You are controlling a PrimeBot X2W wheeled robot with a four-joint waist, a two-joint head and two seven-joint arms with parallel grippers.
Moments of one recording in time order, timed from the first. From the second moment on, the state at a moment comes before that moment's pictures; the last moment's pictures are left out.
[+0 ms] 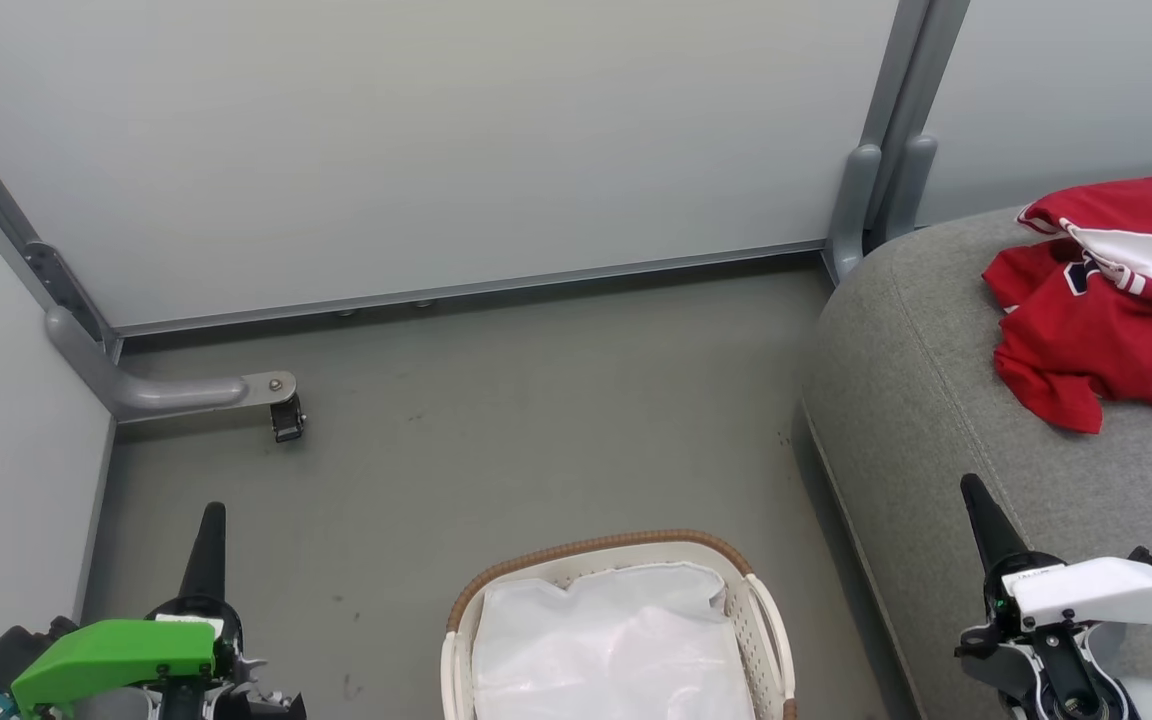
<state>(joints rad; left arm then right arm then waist) -0.06 0.05 0.09 0.25 -1.39 -0.12 0.05 -0.09 -0.05 -0.08 0.27 1.35 0.13 0.05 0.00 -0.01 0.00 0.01</state>
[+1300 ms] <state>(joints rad) -0.10 0.05 0.11 0.25 -1.61 -0.13 0.11 -0.10 -0.05 -0.11 0.25 1.61 0.13 0.11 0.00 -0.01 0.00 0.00</state>
